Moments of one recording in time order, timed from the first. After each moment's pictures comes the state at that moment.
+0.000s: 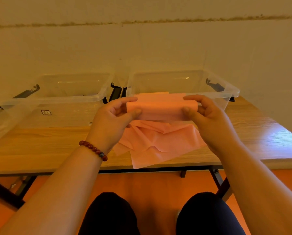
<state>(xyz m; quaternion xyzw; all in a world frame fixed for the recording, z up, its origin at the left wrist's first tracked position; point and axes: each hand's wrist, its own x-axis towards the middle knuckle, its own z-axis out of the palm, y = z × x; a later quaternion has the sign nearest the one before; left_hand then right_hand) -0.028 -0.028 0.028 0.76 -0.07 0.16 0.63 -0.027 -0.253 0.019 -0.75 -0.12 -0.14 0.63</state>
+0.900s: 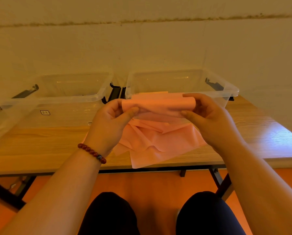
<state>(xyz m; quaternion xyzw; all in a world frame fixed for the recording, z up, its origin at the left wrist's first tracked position) -0.032 -0.029 0.025 0.75 -0.08 0.18 0.63 -0.029 -0.256 0.023 -0.80 -0.13 -0.17 0.56</state>
